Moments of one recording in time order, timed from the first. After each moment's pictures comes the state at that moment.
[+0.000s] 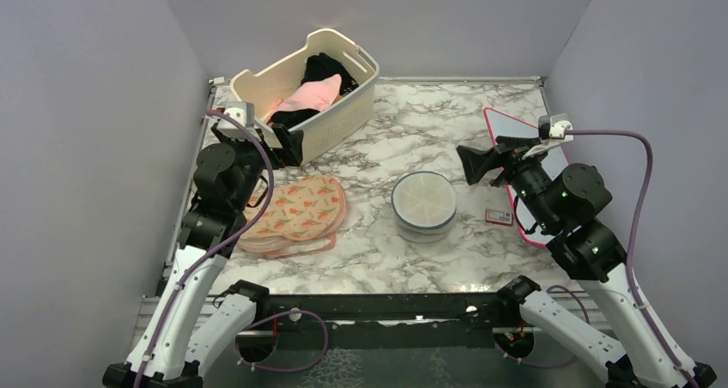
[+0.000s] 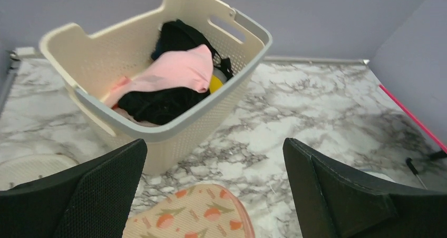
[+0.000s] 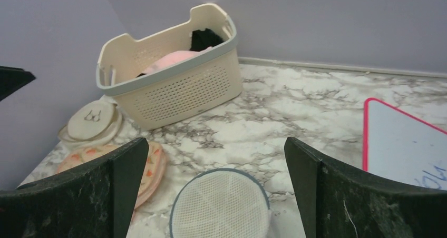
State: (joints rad) left arm -0.29 0.75 0.92 -0.18 -0.08 -0.23; right arm 0.54 0.65 0.99 -0.30 0.17 0.19
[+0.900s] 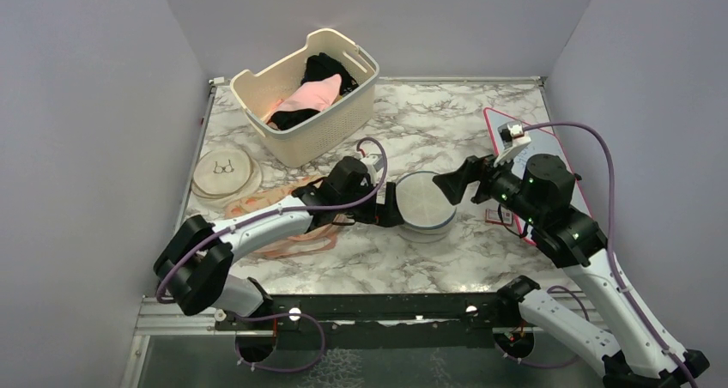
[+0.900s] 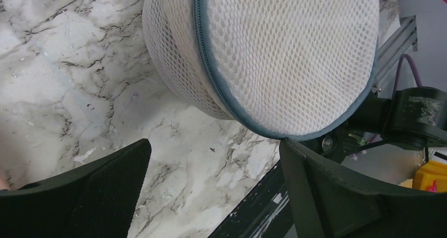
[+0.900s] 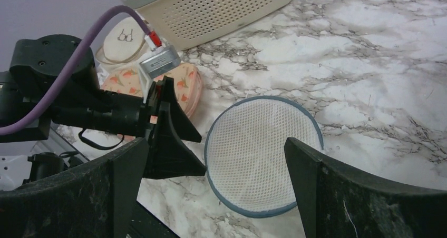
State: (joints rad) left arm -0.80 1.38 0.84 -0.15 0.28 -0.61; right arm 0.51 0.72 0.94 -0.46 -0.11 0.35
